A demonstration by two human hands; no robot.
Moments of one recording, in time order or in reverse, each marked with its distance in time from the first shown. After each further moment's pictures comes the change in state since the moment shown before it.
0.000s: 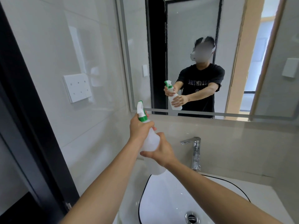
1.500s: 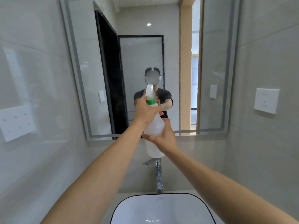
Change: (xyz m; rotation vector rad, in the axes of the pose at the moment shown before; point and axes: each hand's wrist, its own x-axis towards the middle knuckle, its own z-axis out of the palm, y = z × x) left_hand -0.001 0.119 0.161 0.007 -0.435 0.398; right_hand 0.003 -0.040 -0.158 -0.032 0.541 -0.151
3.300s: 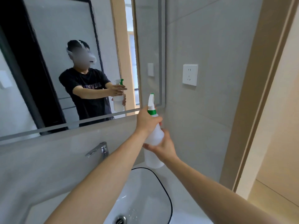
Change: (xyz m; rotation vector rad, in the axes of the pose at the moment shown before) left_hand -0.085 -0.064 0.190 -0.066 -0.355 -0.210; right_hand -0.103 0.101 -0.129 -0.167 0.287 0.448
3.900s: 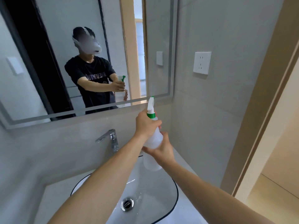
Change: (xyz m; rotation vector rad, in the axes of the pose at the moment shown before) left_hand -0.041 -0.041 -0.035 0.044 0.033 -0.040; right_hand -0.044 0.021 0.043 -0.006 -0.044 0.059
